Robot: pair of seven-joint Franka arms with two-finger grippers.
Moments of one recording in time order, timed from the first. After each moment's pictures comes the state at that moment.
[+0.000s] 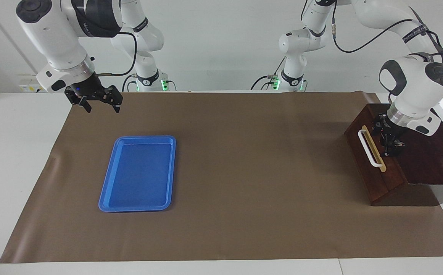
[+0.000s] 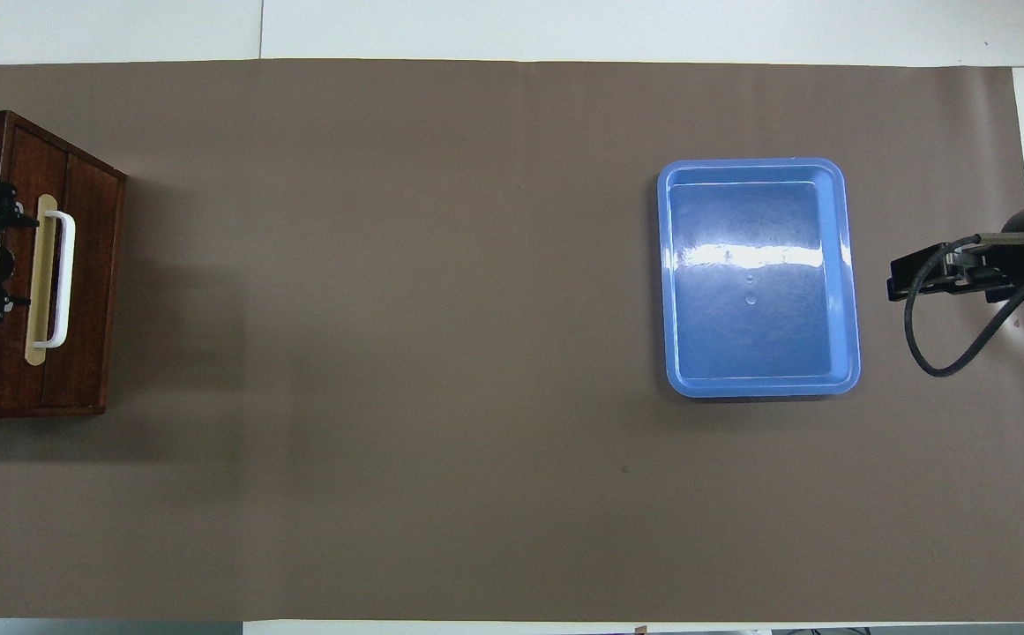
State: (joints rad) left arm 0.17 0.16 -0.04 -1.80 0.11 1.99 -1.40; right arm -0.04 -0.03 0.04 -1.70 0.01 1.60 0.04
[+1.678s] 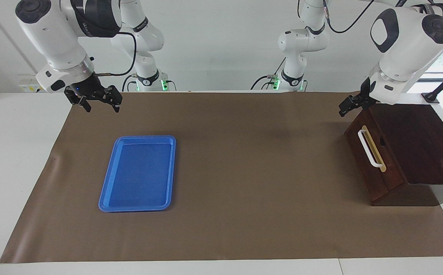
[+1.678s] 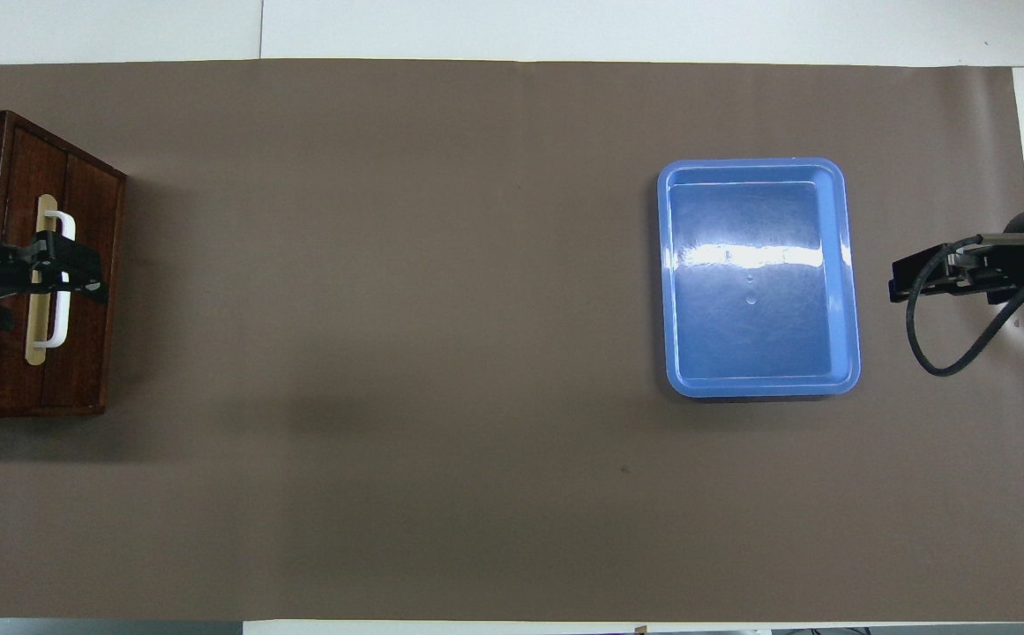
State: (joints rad) left arm 0.00 0.02 -0.05 -1.64 -0.01 1.51 -0.23; right arm -0.04 -0.03 0.04 -1.70 0.01 1.60 0.04
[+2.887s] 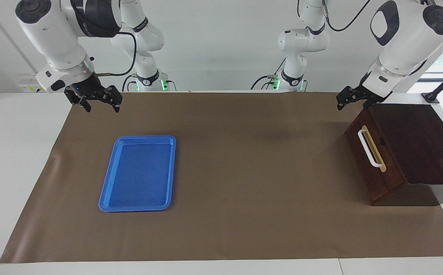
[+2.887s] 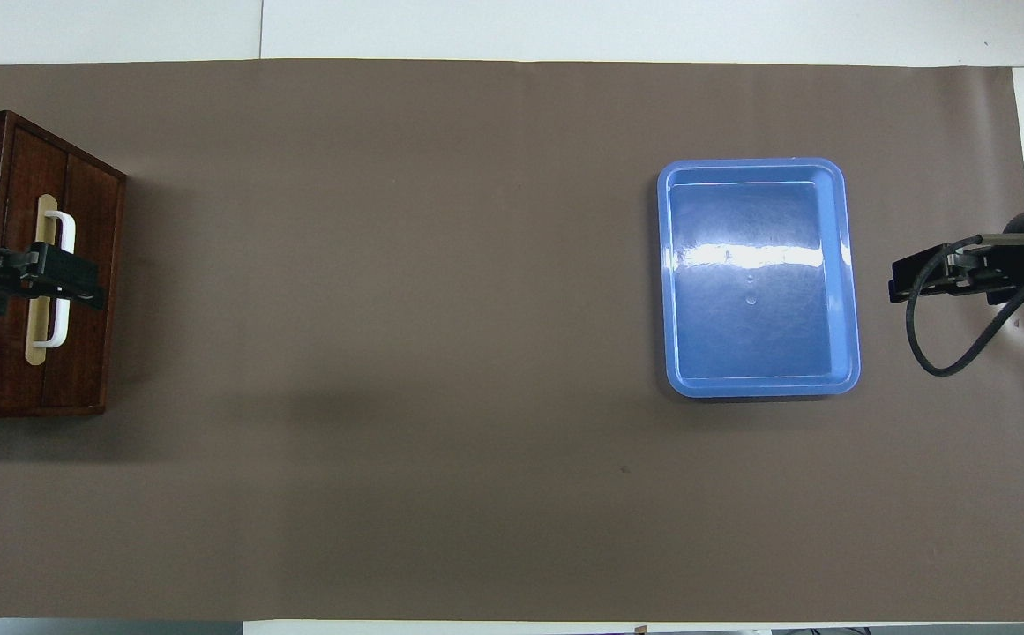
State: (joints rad) left arm -0.05 0.02 0.00 -1.61 -0.02 1.50 -0.02; right arm -0.04 -0.03 0.04 -1.70 0.01 1.60 0.04
